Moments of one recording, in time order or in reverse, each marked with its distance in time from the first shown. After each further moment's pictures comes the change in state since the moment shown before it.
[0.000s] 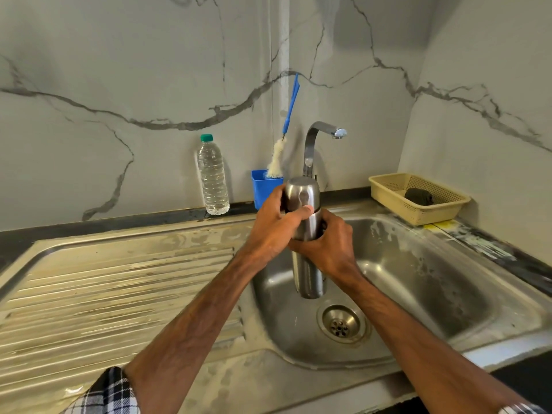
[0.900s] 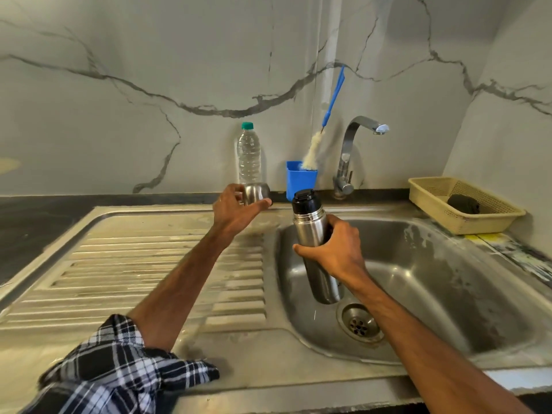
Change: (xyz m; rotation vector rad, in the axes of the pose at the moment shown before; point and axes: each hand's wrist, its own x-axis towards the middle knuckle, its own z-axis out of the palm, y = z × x) left_hand 0.013 -0.066 -0.103 0.282 0.415 -0.223; right_hand -0.009 -0.006 0.022 -0.108 -0.204 0.011
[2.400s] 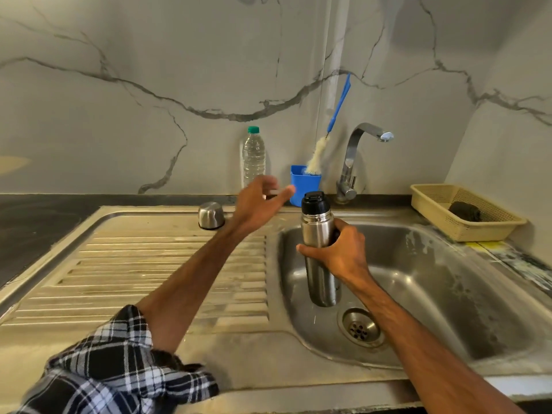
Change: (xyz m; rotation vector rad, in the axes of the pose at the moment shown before) left_hand -0.001 0.032 0.012 0.014 -0.185 0.246; right_hand 0.001 0.000 -0.003 0.118 -0.001 0.046
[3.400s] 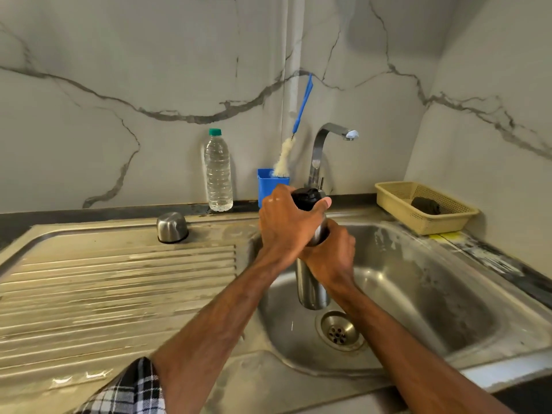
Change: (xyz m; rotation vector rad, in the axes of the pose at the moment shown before) left_hand -0.035 0.073 0.088 0.036 0.232 0.016; right_hand -0.002 0.007 -0.006 -0.036 0.274 0.059
